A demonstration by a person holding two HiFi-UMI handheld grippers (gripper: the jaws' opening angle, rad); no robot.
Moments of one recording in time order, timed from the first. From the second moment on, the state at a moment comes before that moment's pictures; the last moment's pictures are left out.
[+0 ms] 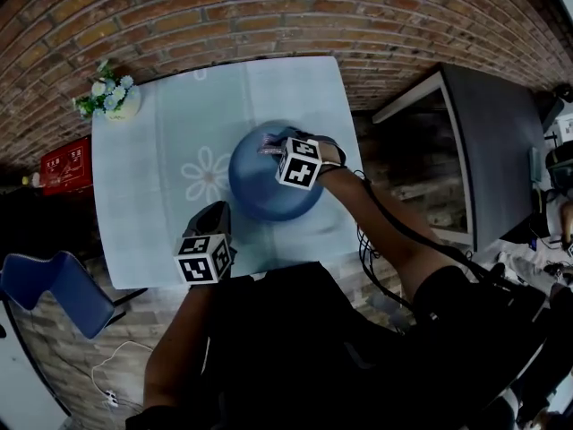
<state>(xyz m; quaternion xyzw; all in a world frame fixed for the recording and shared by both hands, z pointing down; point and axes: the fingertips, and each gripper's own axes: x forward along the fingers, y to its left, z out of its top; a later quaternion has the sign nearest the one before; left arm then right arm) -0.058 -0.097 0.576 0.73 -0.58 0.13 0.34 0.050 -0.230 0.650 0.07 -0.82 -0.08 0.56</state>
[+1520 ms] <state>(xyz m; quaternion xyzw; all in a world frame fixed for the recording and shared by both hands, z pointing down) -0.083 -0.087 0.564 0.83 -0.45 0.16 0.31 0.080 -0.141 0.653 0.30 -0.78 0.18 0.52</state>
